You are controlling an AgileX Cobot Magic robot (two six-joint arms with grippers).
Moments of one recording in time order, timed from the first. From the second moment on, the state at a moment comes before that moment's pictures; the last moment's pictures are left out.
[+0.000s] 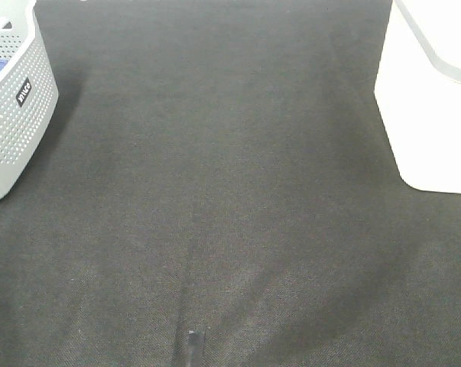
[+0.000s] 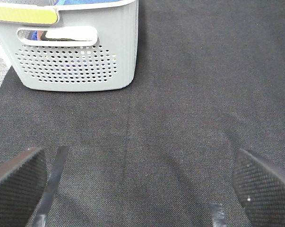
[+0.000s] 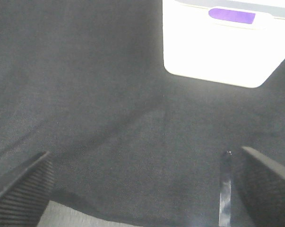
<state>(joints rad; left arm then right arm) 0.08 -0.01 -0.50 -0.09 1.05 0.03 0.08 0.31 -0.84 0.00 1.22 -0.05</state>
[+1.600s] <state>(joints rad) 0.08 -0.01 -0.50 -0.10 1.05 0.03 0.08 0.00 -0.46 0.04 1.11 -0.03</state>
